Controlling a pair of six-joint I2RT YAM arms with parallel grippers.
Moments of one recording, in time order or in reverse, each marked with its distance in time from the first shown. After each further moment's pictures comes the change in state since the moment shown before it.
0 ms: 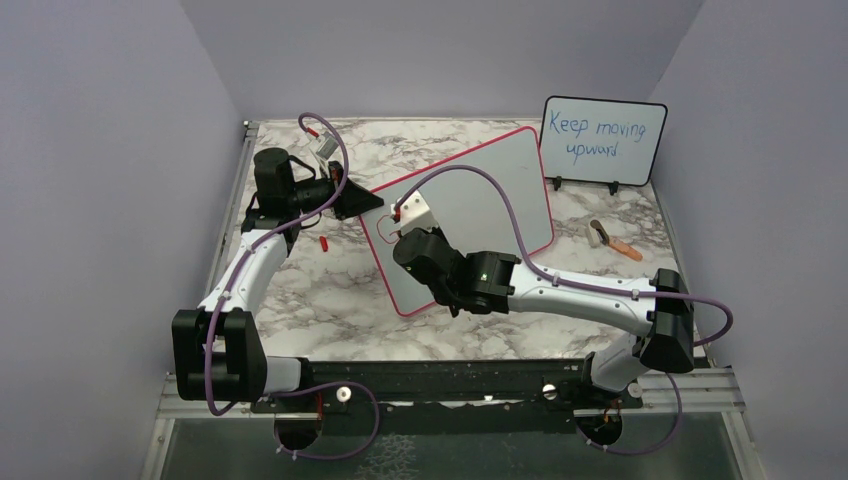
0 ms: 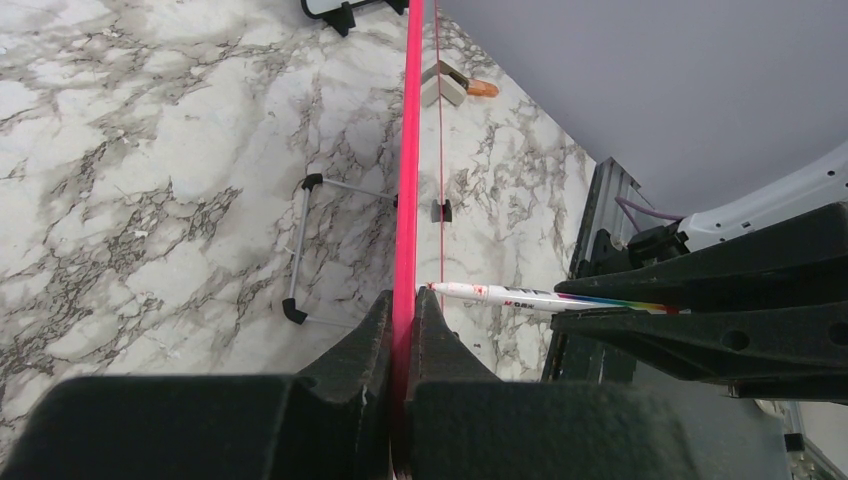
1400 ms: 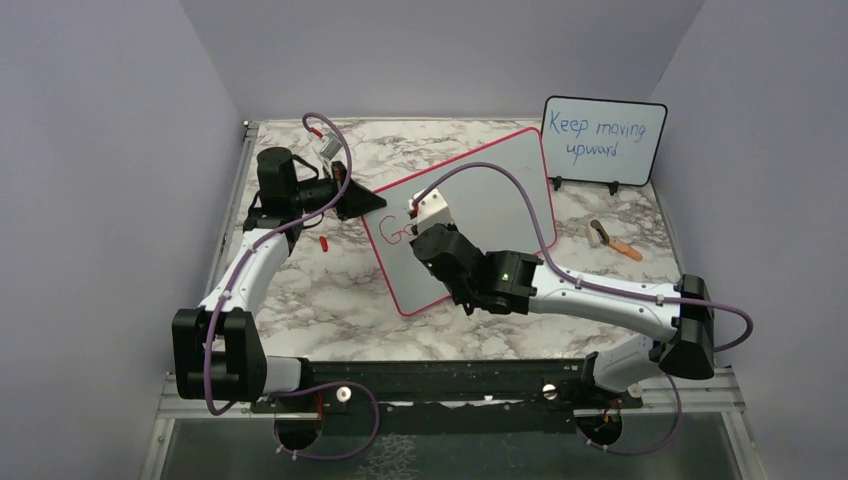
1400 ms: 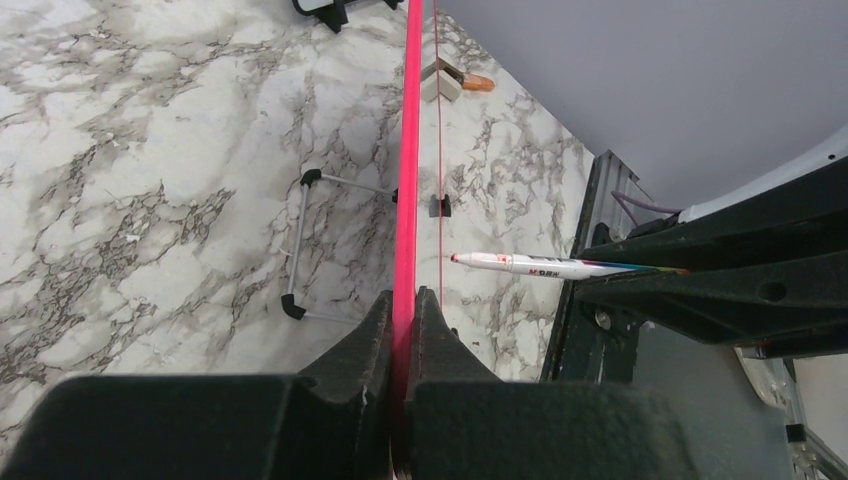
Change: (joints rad) left arm -0.013 0.002 0.009 -0.015 0.000 0.016; right arm -0.013 -0.089 -0.057 0.033 -0.031 -0.018
